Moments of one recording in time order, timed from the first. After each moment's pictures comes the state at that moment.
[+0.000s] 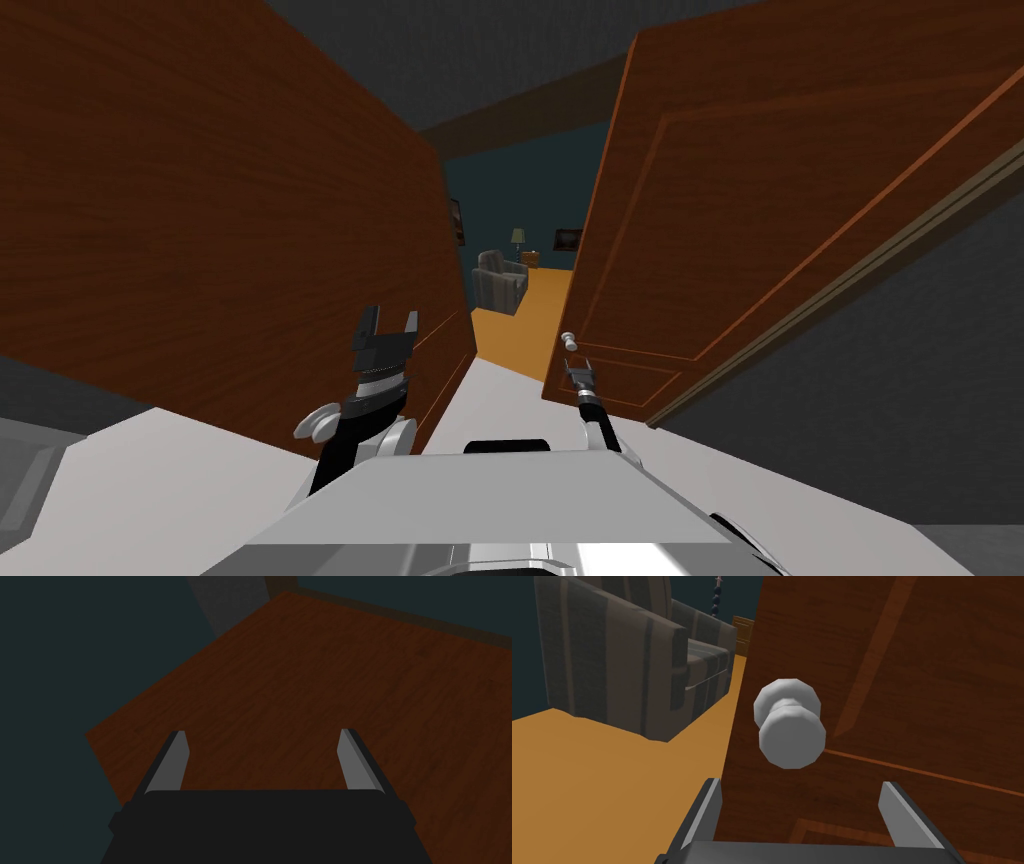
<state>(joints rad) -0.04 -0.26 0.18 -0.72 -0.56 -0.84 -1.21</state>
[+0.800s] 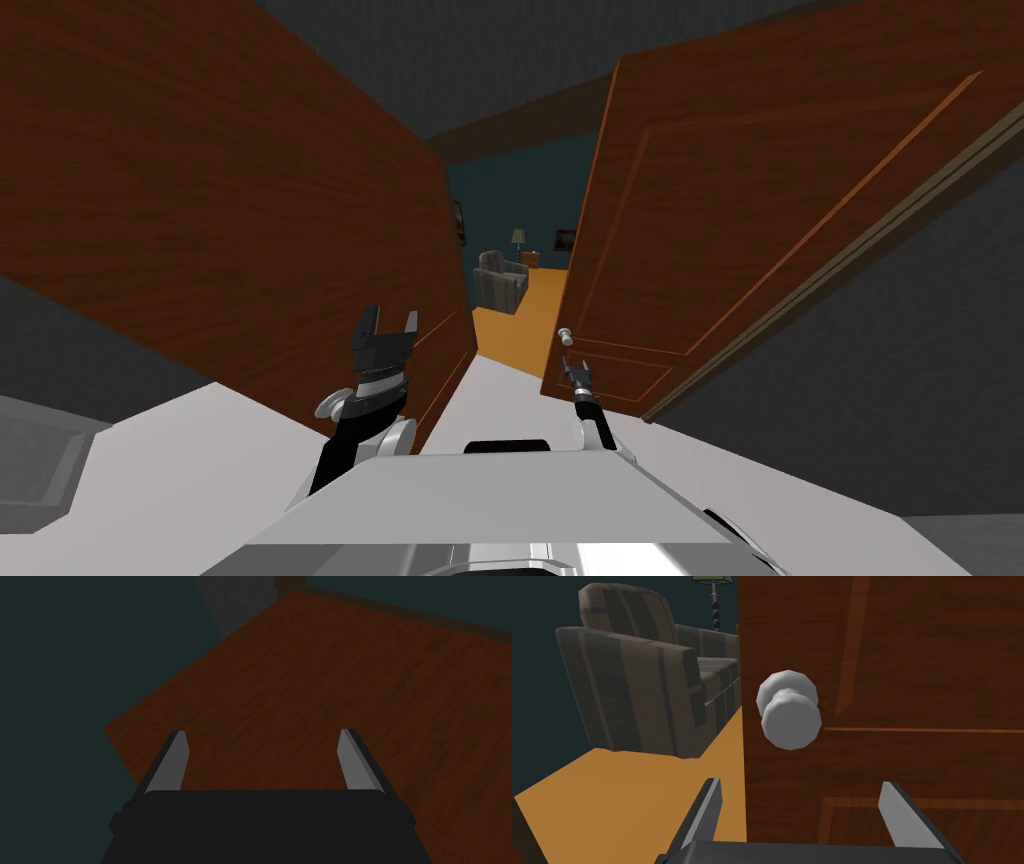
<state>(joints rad) -0.05 -0.25 0.22 -0.73 -0.62 -0.82 -1.39</state>
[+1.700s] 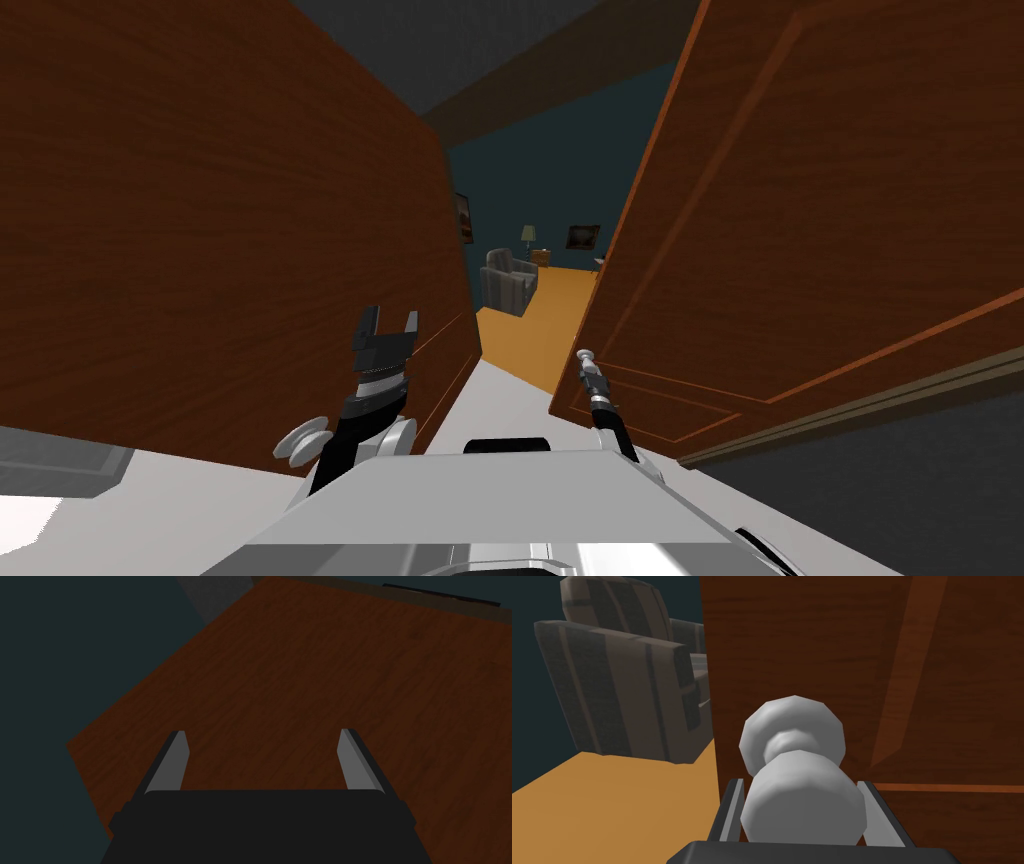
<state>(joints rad) -0.01 -0.33 0.18 -0.72 -0.65 -0.85 -1.46</state>
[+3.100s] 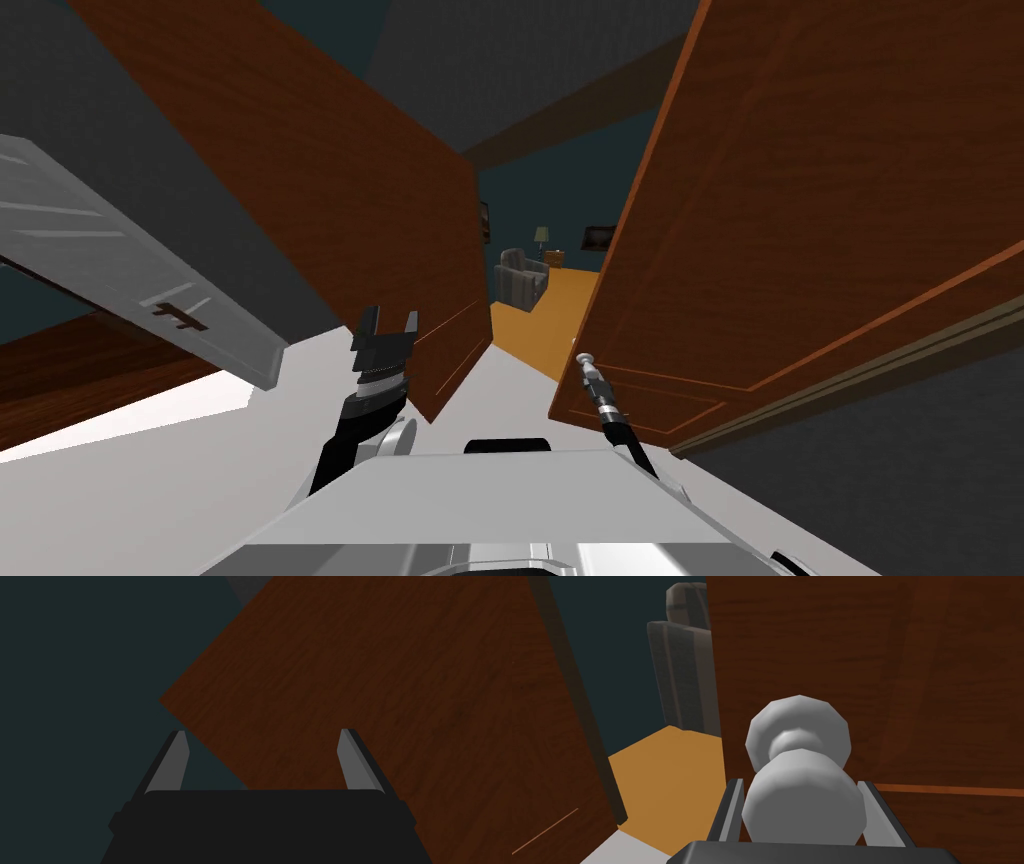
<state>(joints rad) 0.05 -0.43 0.31 -0.75 -0.60 -0.90 -1.61</state>
